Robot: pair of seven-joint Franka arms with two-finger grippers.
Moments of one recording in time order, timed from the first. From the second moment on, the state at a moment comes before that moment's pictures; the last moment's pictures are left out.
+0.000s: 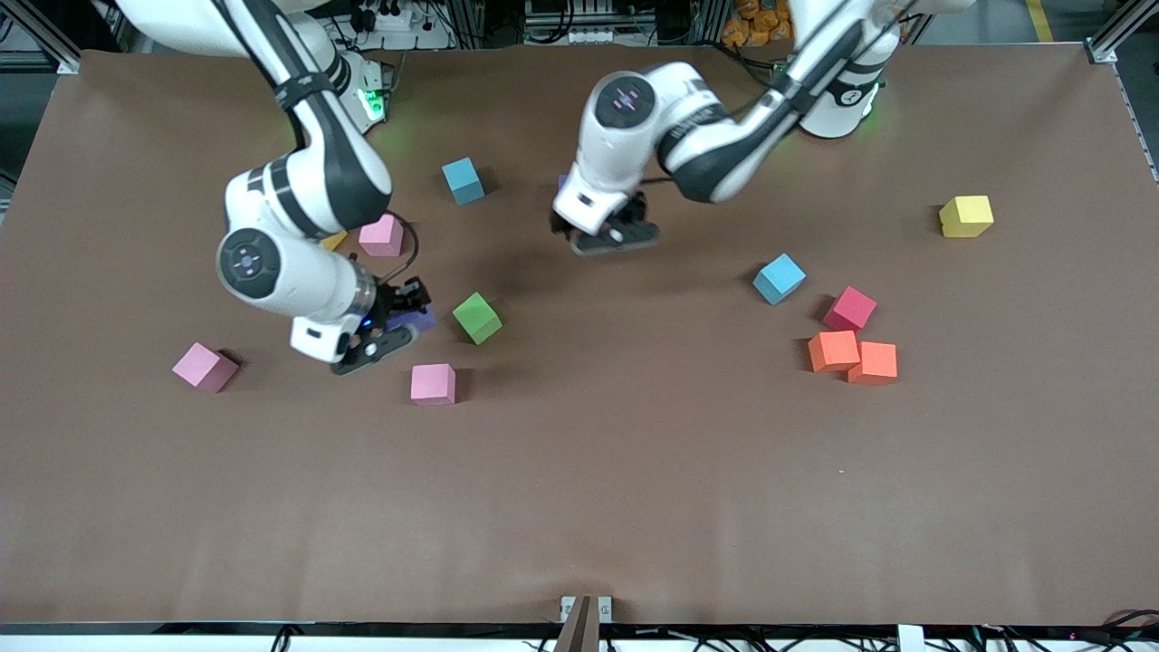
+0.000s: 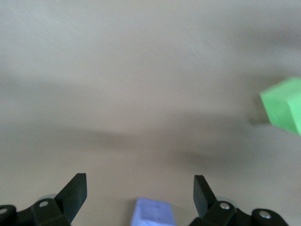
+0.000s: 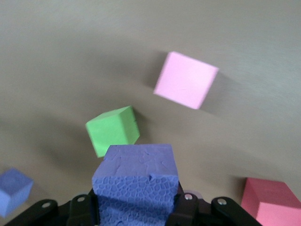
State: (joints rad) left arm -0.19 0.41 -0.71 -1.90 0.19 2.22 -1.19; right arm 0.29 0.29 0.10 -1.88 0.19 2.02 -0.22
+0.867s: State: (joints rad) left arm 0.02 0.29 -0.39 -2.07 0.20 2.07 -1.07; right arm 0.84 0.08 0.08 -2.35 0.07 2.36 -0.46
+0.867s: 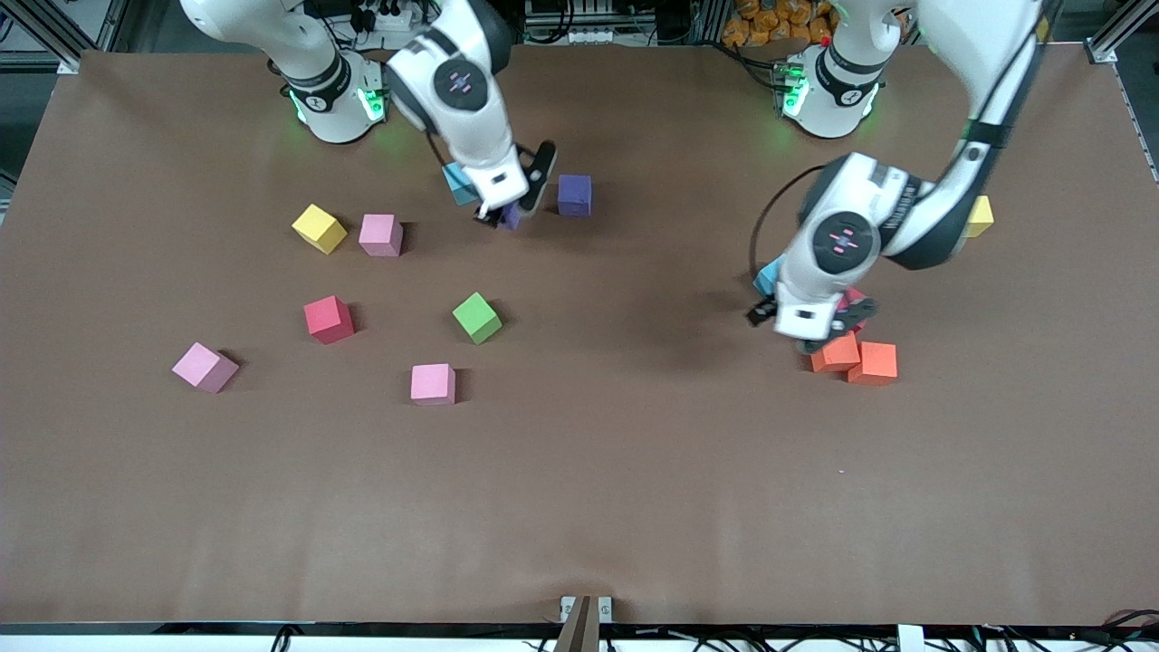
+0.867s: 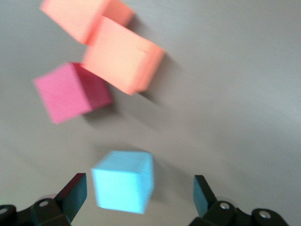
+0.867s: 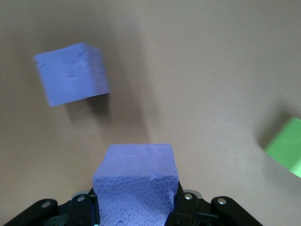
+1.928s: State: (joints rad) left arm 0.00 0.12 -0.35 -2.41 0.13 2.37 -1.05; right arm 1.22 0.26 -0.13 -2.44 0.03 2.69 -0.46
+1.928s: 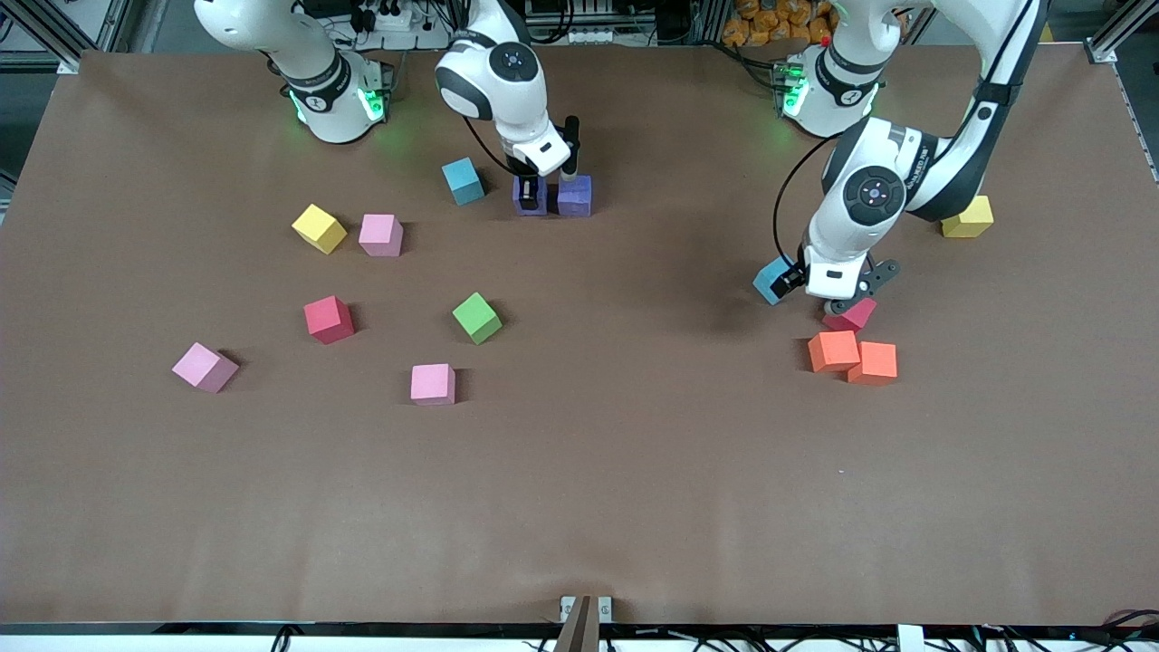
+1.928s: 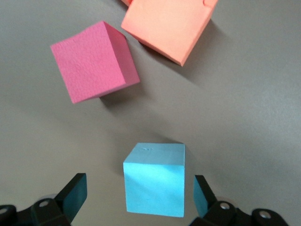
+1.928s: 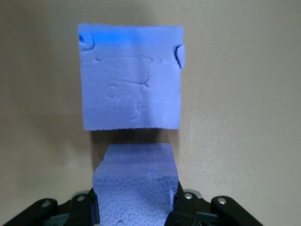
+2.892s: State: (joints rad) left arm -0.01 0.19 -0.35 -2.48 0.13 2.51 -1.05; right arm 1.24 0.29 -0.14 -2.40 0.03 2.69 -0.40
